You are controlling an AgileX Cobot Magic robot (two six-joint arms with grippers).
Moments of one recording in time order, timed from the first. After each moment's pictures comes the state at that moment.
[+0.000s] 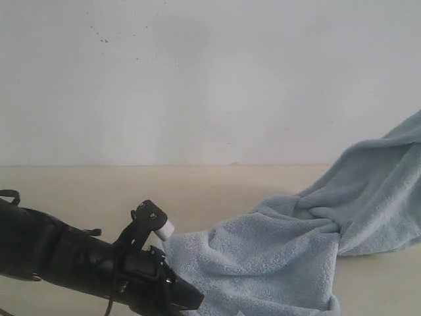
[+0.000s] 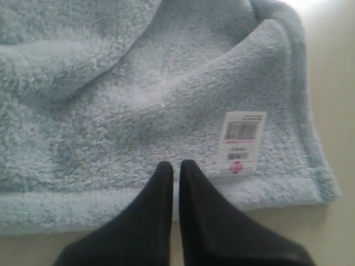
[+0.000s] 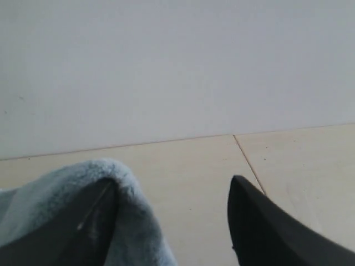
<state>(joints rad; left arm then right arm) -0.45 1.93 -0.85 -1.69 0.61 1.96 -0.17 1.59 -1.18 -0.80 0.14 0.71</state>
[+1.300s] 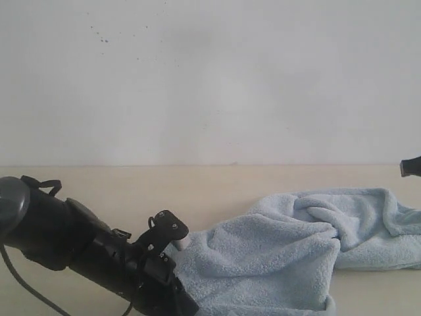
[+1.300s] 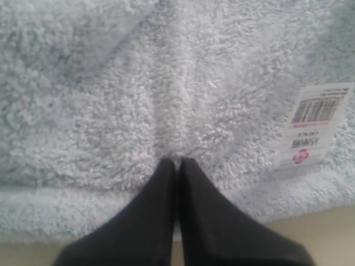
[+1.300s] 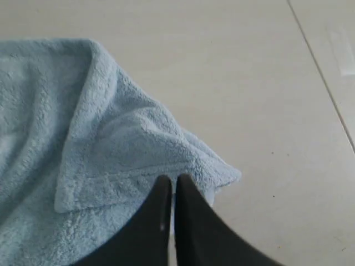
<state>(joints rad) -0.47 2.04 -0.99 -1.24 0.48 1.57 -0.03 1.73 -1.16 -0.62 0.51 0.59</state>
